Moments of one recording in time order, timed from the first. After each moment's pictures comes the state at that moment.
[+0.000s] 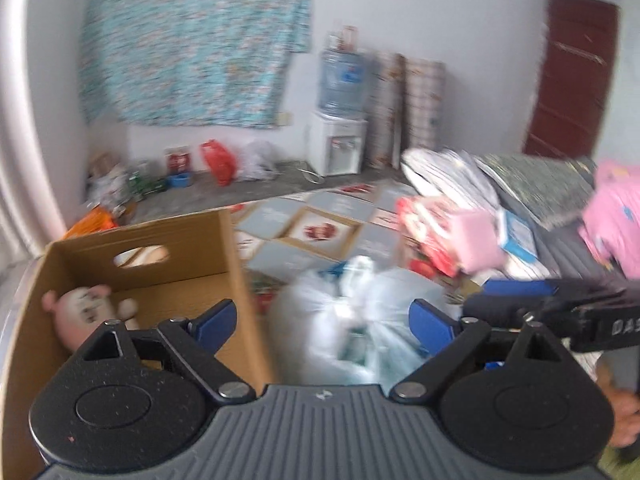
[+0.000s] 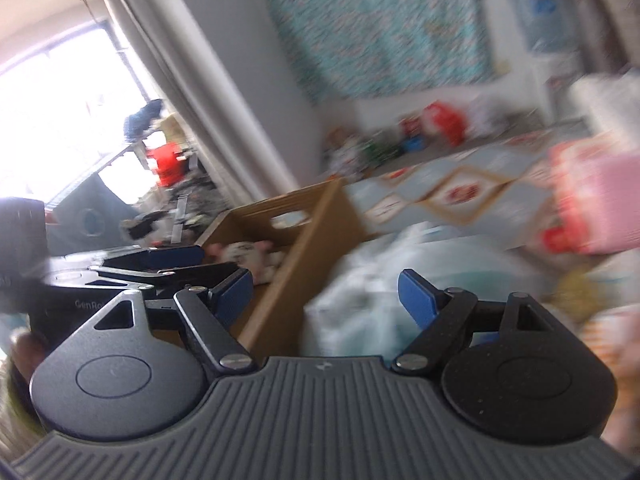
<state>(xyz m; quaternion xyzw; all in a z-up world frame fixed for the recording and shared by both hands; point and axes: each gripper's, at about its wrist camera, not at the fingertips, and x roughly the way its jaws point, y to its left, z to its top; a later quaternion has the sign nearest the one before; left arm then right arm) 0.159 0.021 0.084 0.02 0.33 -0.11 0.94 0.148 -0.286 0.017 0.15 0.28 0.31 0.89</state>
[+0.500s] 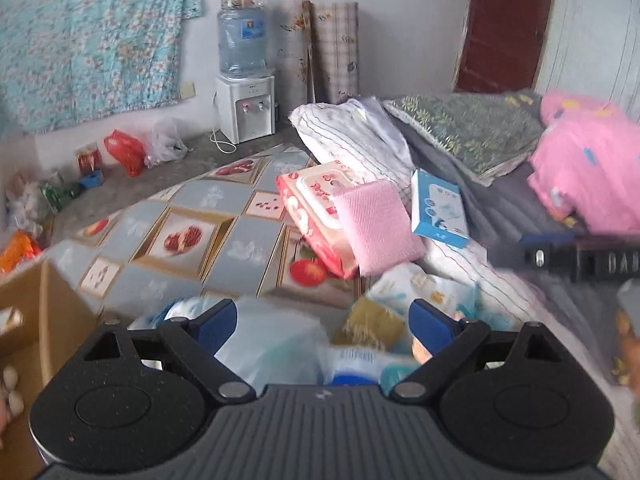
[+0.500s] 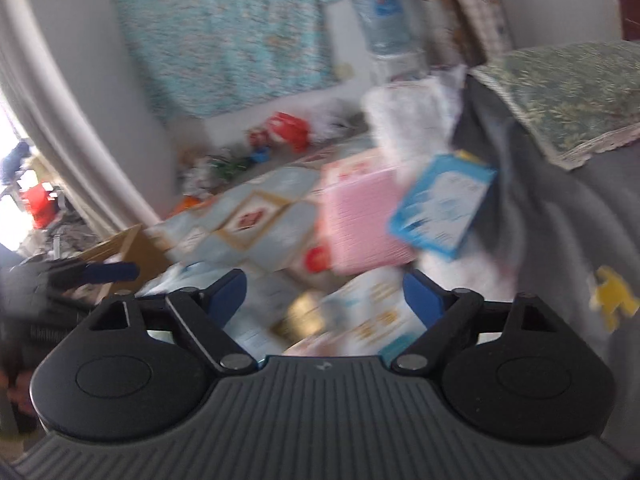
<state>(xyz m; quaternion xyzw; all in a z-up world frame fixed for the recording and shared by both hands) 0.253 -0.141 0.052 0.09 0.39 -0.20 0.90 0.218 -0.468 -0.014 0.17 0.33 0.11 0.92</state>
